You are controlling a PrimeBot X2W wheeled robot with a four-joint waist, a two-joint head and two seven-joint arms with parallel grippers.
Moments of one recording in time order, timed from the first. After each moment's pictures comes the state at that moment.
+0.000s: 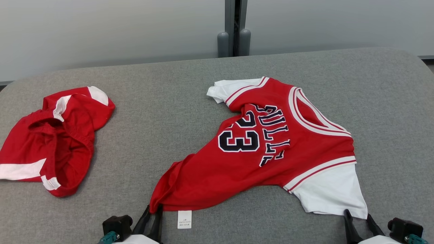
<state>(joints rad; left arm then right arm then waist) -0.11 0.05 -0.30 0.63 -0.48 -0.04 -0.26 -0.03 -0.05 0.00 0.56 0.39 0.13 -0.16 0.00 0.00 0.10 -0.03</state>
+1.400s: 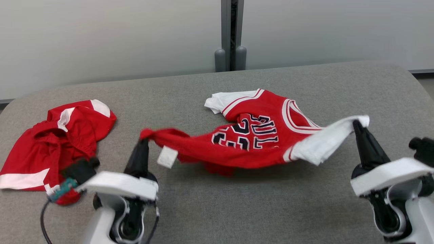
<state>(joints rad) -0.22 0.05 -0.23 0.33 -0.96 -0.09 -0.14 -0.19 -0.14 0.07 0.15 0.61 0.13 0.01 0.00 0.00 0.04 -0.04</state>
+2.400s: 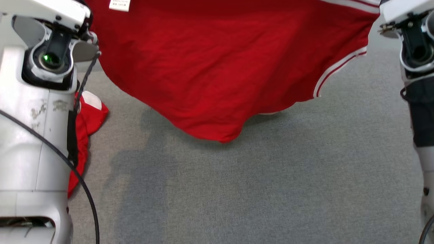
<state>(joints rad) -0.98 0.15 -0.10 0.54 -1.15 0.17 0.24 -1.06 -0.16 0.11 0.62 0.76 0.13 0.04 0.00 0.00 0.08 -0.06</state>
